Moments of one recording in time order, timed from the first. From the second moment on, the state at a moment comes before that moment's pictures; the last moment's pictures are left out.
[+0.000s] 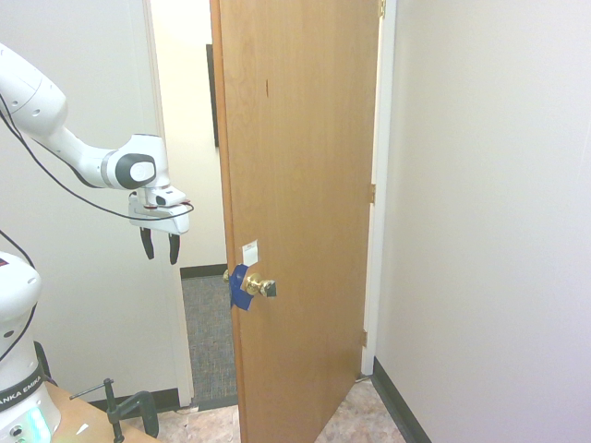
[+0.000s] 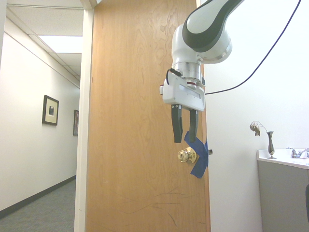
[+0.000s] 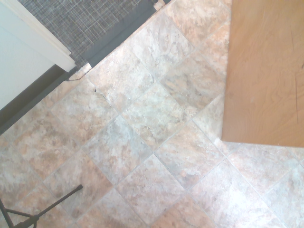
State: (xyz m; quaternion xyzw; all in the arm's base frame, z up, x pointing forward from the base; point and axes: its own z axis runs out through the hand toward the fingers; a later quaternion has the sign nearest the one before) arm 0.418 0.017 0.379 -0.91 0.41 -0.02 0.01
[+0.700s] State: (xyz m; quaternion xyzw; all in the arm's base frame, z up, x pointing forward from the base) arm 0.404 -0.035 0.475 -0.87 0.48 -0.11 0.05
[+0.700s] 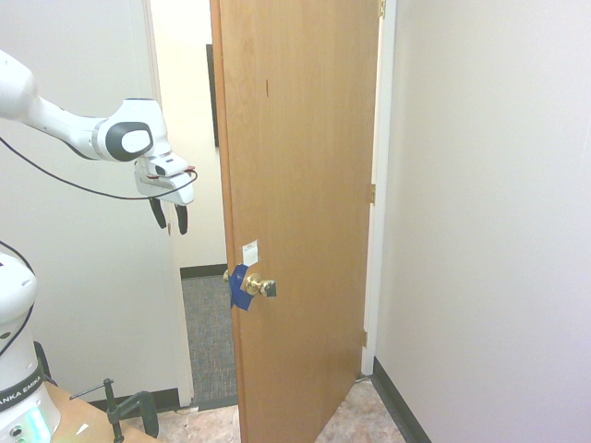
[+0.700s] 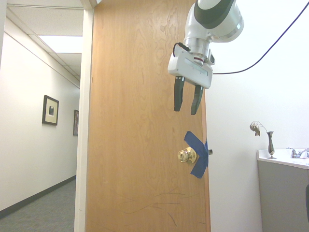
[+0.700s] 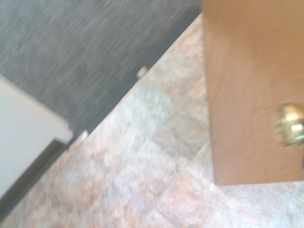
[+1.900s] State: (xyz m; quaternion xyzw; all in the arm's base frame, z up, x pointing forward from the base) arm 0.312 -0.222 0.571 -0.75 0.64 -0.14 0.10
